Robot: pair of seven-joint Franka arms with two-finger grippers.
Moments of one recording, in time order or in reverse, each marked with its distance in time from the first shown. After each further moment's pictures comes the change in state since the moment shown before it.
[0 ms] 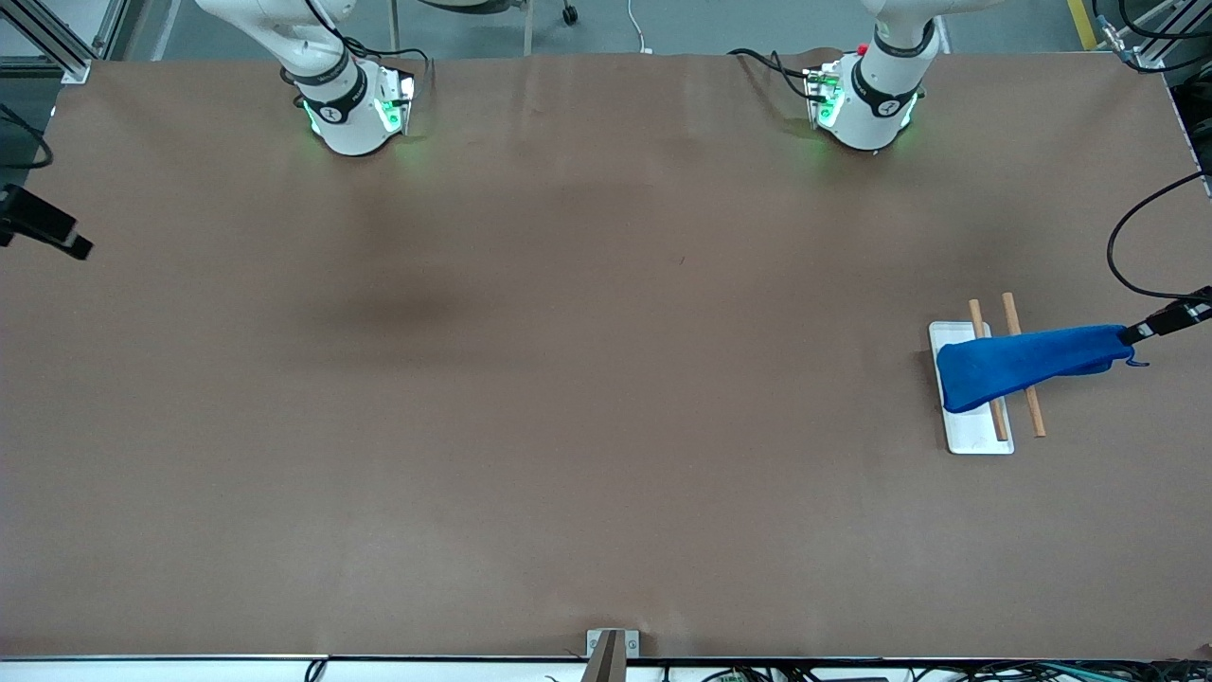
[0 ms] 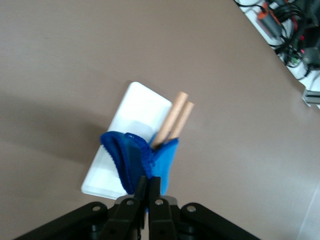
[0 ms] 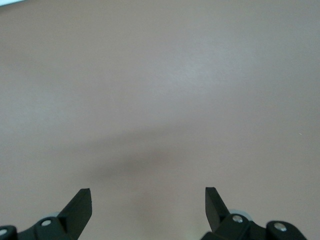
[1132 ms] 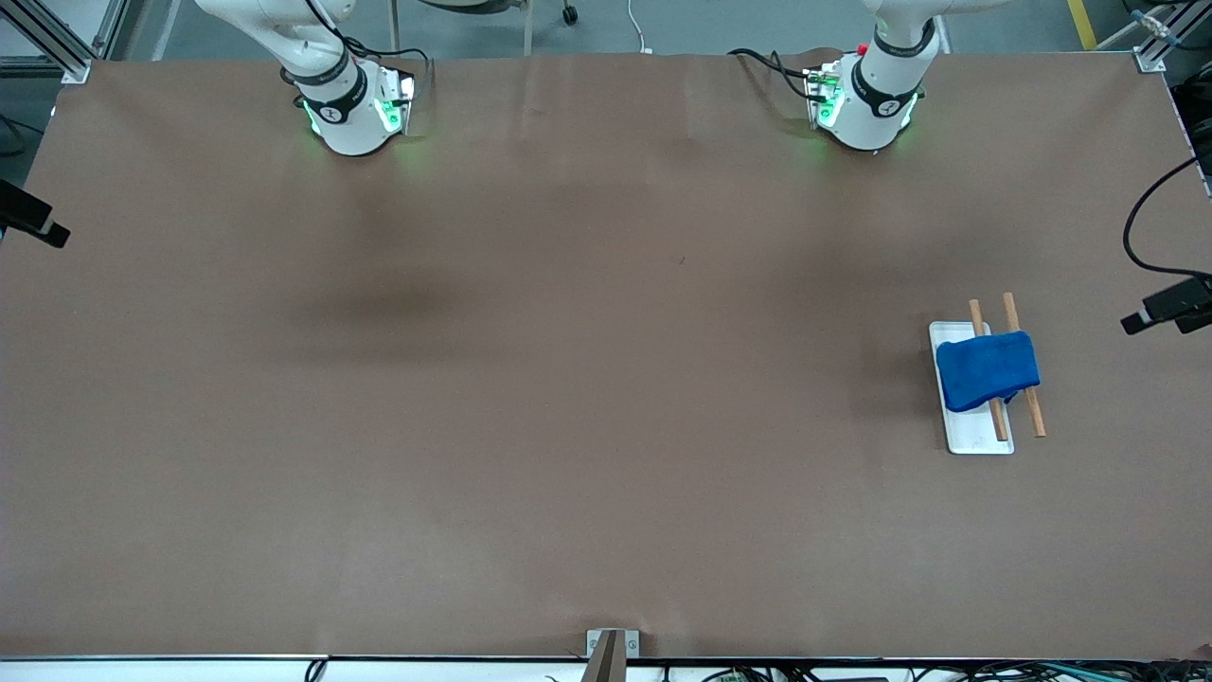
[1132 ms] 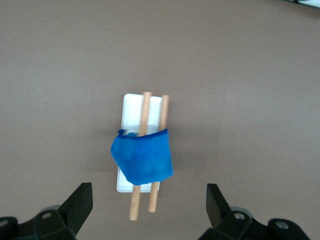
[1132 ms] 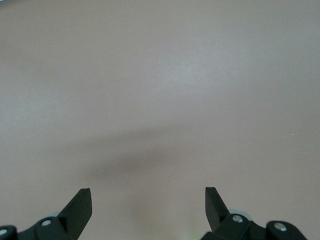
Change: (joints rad) left arm -0.044 -0.177 -0.238 0.084 0.422 -0.007 -0.041; right arm 0.010 -0.001 -0.005 0.033 -0.018 -0.014 -0.012
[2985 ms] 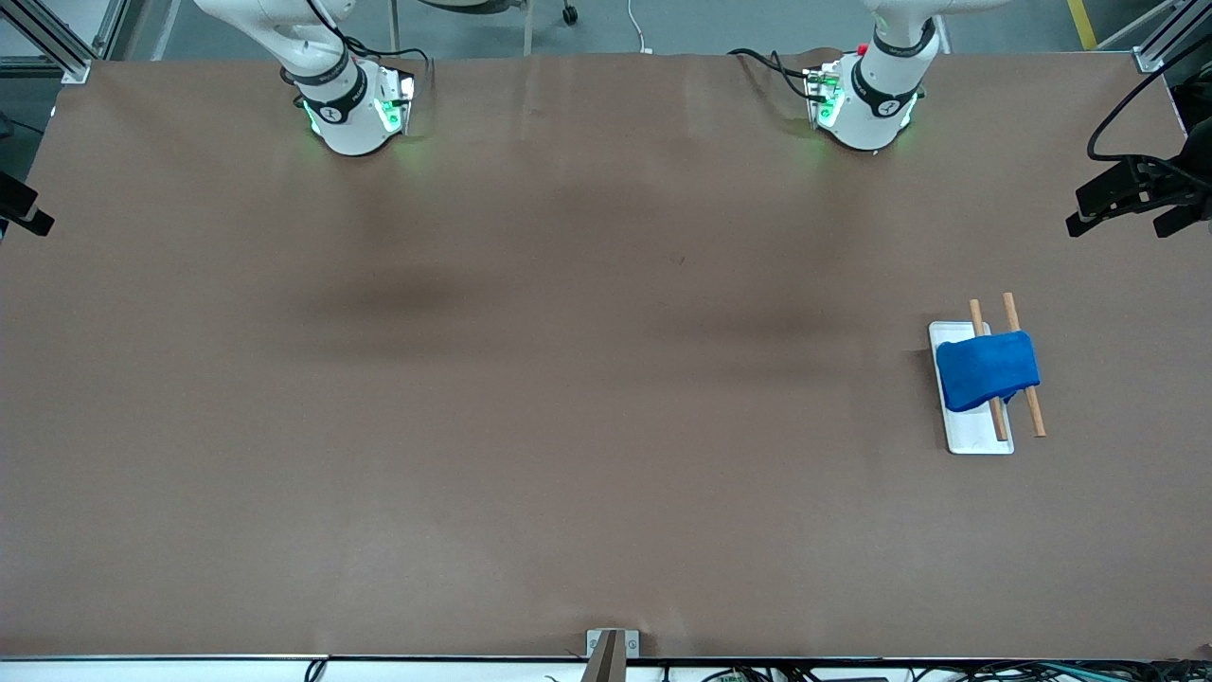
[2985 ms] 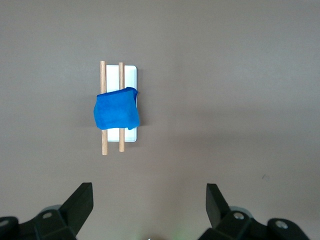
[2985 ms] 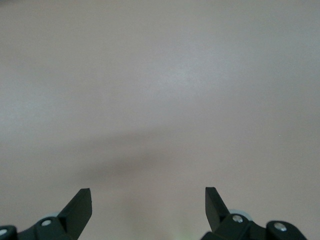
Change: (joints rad) left arm -0.023 -0.088 -0.274 0.264 0.214 -0.404 -0.327; right arm 0.016 0.000 0.004 0.034 -0.034 -0.036 0.001
